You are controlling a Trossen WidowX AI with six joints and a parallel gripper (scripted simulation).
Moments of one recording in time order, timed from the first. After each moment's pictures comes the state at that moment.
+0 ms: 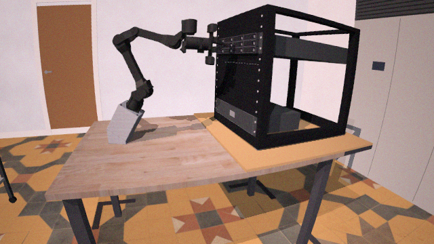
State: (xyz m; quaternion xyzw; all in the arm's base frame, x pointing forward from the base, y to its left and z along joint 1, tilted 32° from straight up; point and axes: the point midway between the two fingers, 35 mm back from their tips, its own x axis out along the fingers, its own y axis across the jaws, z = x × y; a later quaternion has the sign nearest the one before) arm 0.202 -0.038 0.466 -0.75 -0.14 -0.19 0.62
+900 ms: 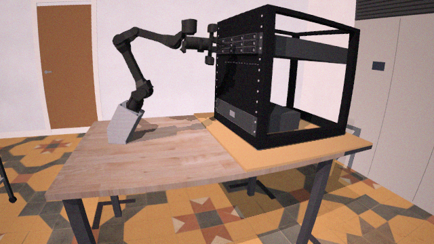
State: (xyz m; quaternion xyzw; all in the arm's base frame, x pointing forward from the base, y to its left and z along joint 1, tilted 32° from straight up) arm 0.201 -0.039 0.466 -0.73 -0.15 -0.19 0.64
